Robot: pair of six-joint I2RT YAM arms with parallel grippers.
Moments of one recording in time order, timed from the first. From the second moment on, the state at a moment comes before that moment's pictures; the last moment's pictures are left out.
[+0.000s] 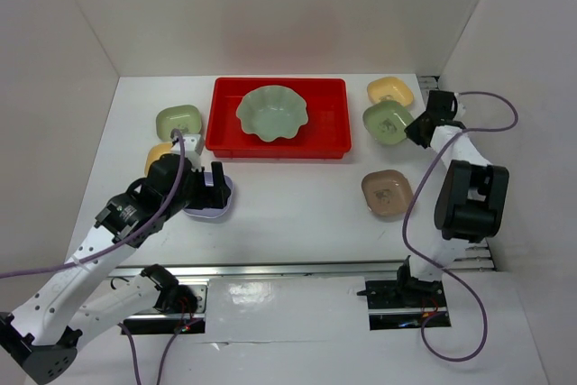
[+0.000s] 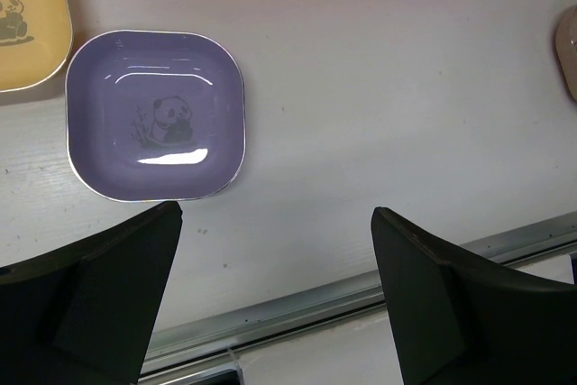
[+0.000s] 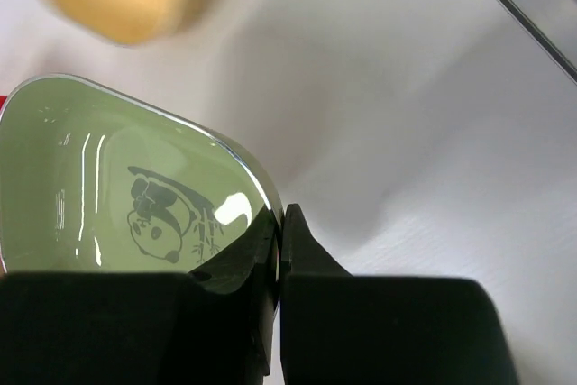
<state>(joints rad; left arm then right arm) -0.58 0.80 0.94 -0.79 -0.19 -0.45 -0.21 1.74 1.18 -0.29 0.06 0.67</state>
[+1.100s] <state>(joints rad) -0.53 0.85 0.94 -0.79 -0.19 -0.45 0.37 2.41 2.26 -0.41 -0.16 0.34</state>
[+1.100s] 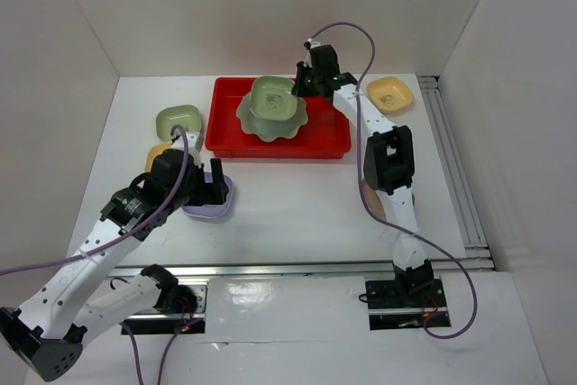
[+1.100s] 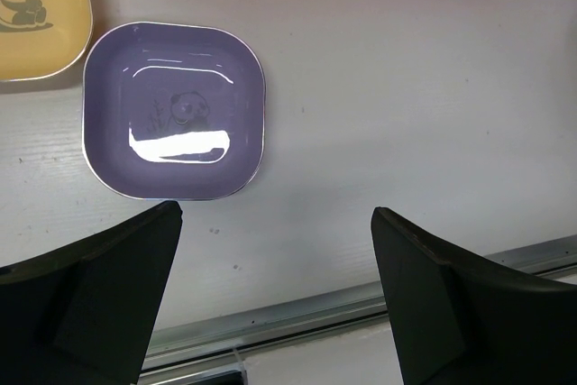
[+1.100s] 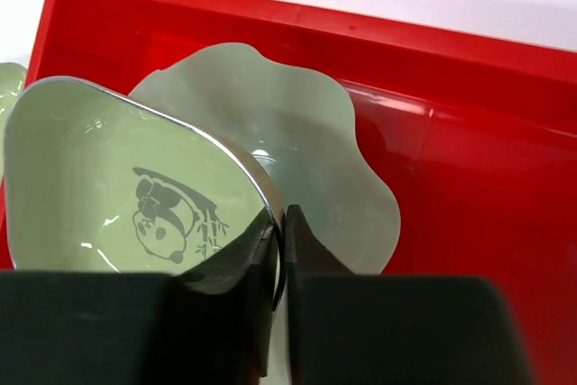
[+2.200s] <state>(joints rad) -0.45 1.45 1.04 -0.75 -0.12 -0.42 0.49 1.25 1.32 -0.20 -0.04 0.31</state>
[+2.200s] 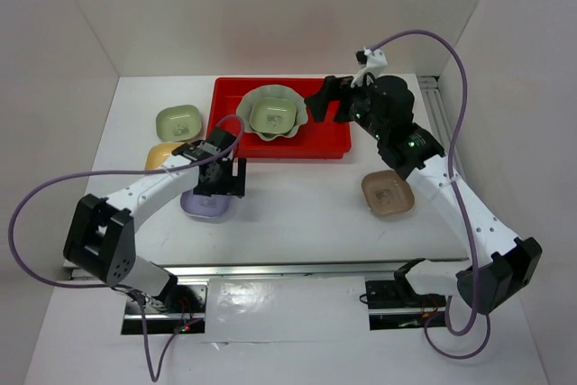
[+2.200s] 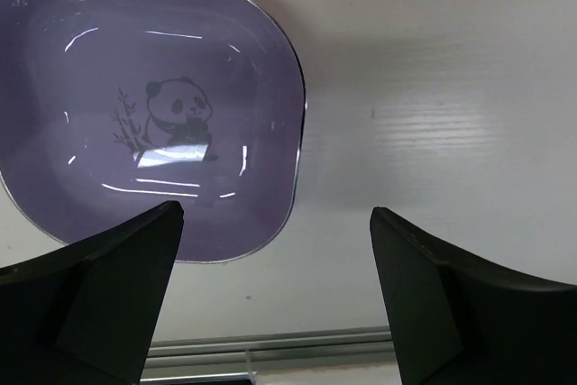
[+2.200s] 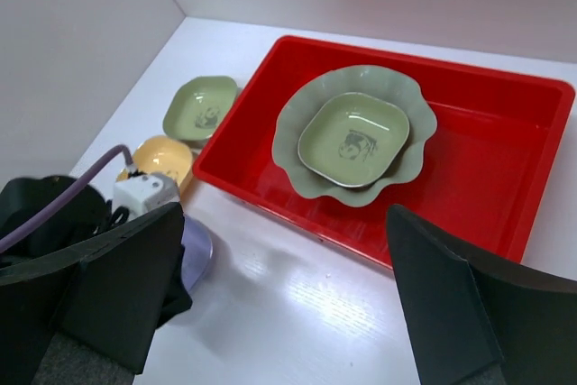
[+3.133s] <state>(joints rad) -0.49 1.73 1.09 -0.78 -0.19 -0.44 0.51 1.16 1.25 -0.18 -0.07 0.31</state>
